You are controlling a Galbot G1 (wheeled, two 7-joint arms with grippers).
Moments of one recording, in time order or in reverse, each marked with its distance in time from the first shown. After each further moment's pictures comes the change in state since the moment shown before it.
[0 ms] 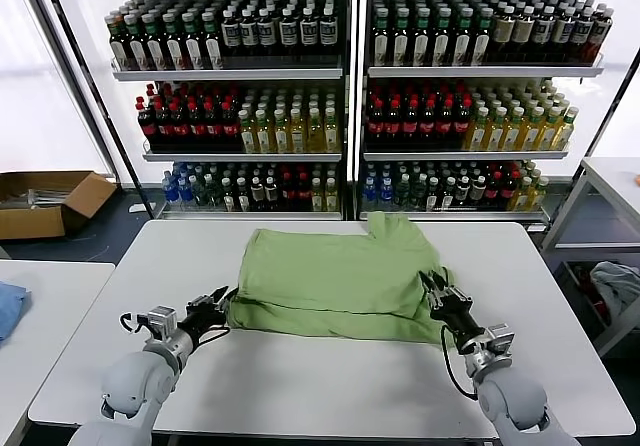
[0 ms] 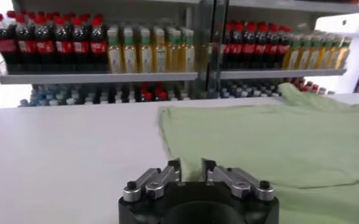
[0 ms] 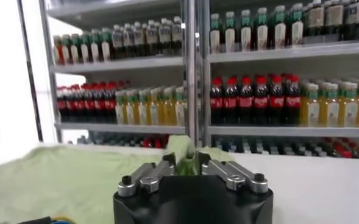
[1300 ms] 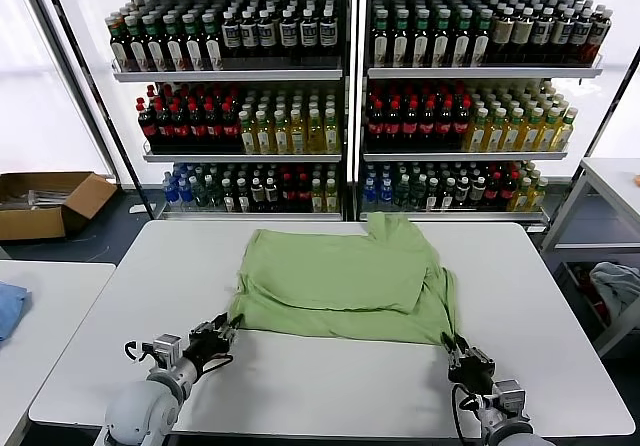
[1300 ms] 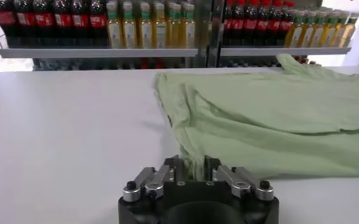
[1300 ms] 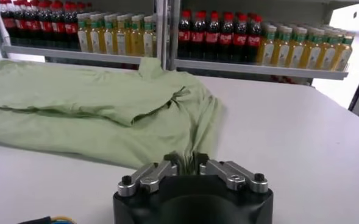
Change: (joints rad) left arm 0.120 -0.022 0.020 -0.045 0.002 0.003 -0.006; right arm -0.303 0.039 0.088 0.181 -0.064 -0.124 0.102
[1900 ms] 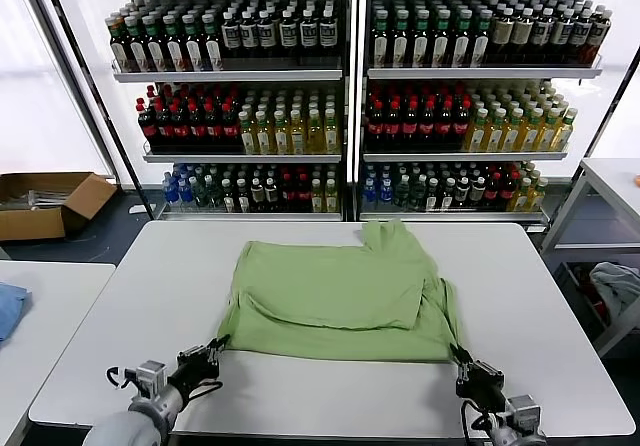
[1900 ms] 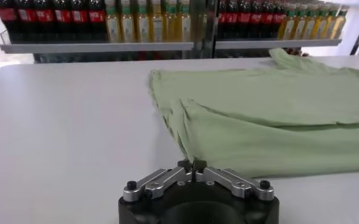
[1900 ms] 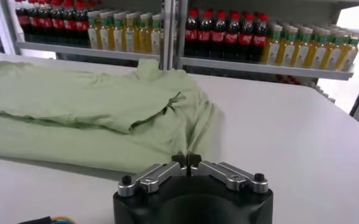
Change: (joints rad) left arm 0.263 -0.003 -0.107 -0.192 0.025 -0.008 0.010; right arm -0.283 -0.006 0.100 0.213 -0.015 0.019 -0.030
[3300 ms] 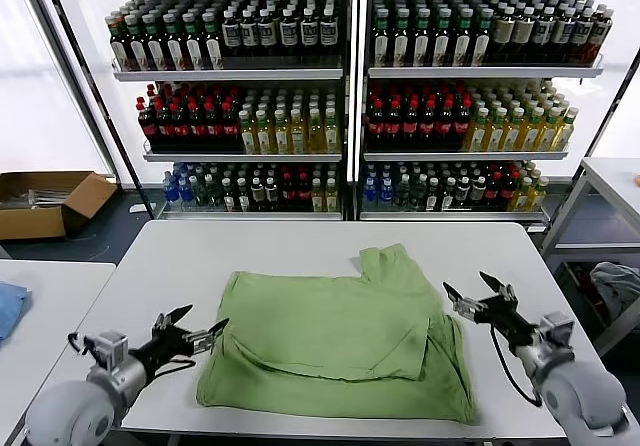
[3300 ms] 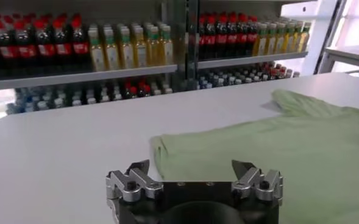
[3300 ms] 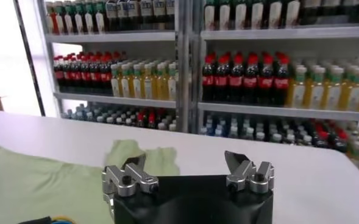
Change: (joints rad) left arm -0.281 0.305 0.093 0.103 -0.276 0.024 0.049; right arm 0.749 -0.169 -0.131 -0.480 0.252 -0.128 -0.301
